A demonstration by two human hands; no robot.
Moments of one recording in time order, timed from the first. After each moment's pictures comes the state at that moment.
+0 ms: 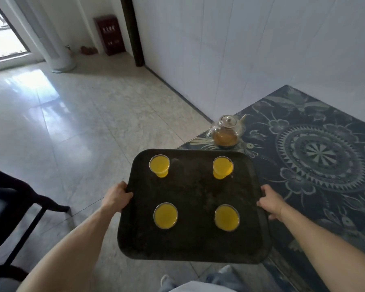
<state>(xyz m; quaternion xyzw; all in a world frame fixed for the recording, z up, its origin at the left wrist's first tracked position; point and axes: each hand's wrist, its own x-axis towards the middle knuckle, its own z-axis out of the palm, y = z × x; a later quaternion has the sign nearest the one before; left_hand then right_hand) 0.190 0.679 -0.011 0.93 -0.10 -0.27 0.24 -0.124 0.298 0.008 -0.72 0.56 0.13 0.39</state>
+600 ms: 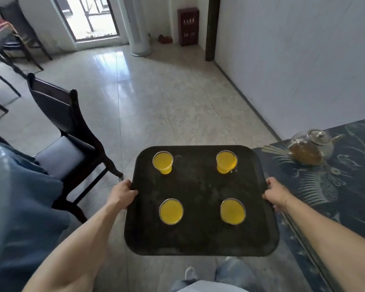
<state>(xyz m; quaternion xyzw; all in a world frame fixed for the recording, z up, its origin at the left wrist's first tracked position) 0.191 0.882 0.002 0.93 0.08 -0.21 0.29 0.049 0.418 0.001 -0.83 0.41 0.16 0.35</state>
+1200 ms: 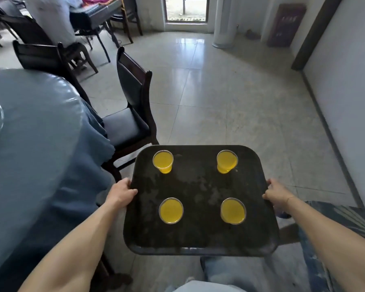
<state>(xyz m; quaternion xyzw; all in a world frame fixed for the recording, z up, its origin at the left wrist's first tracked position) 0.171 0.978 0.002 0.89 0.27 -0.15 0.32 0.246 0.495 -0.012 -0.87 0.21 0.27 0.34</state>
